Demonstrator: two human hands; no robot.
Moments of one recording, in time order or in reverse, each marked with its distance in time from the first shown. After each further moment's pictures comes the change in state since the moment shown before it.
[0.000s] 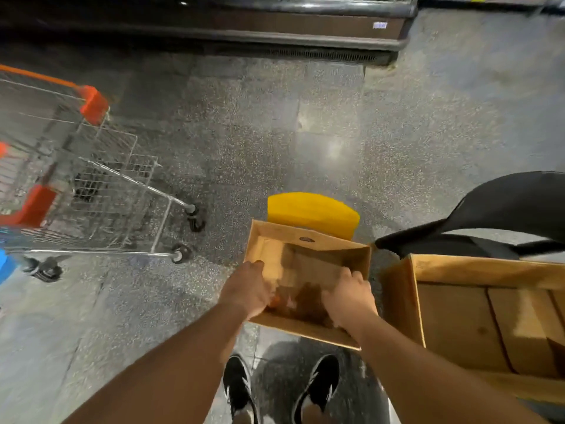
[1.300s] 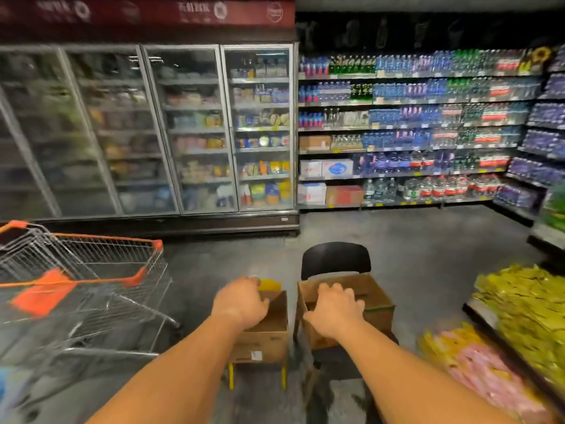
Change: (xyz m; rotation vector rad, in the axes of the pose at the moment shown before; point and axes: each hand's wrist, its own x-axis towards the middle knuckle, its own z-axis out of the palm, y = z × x) left_hand -0.687 -0.001 0.044 0.186 0.608 0.463; right_hand -0.701 0.197 0.045 -0.041 0.644 -0.186
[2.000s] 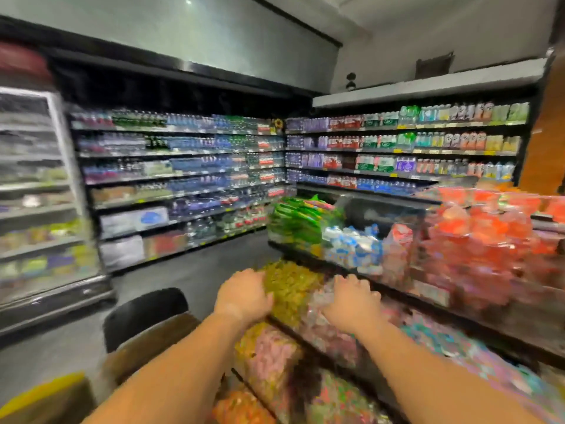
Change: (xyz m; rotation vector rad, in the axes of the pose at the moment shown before) left_hand -0.167 0.406 -0.013 -0.045 0.089 0.796; right_hand -0.298 0.331 -0.145 -0.112 0.435 0.680
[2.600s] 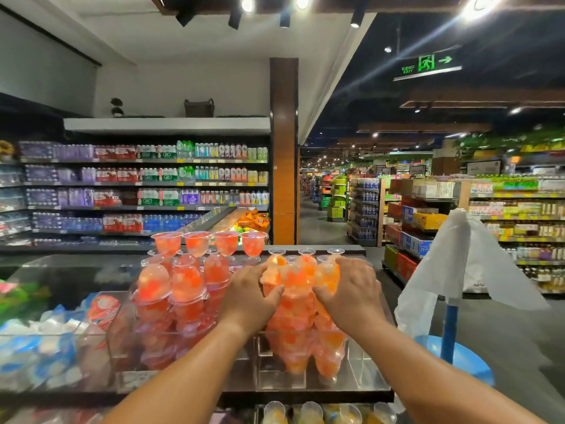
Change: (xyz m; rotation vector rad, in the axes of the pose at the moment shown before) left_hand 0.084 0.559 0.048 -0.720 0.062 0.664; right_hand -0.058 0.476 -0.175 0.053 0.587 0.632
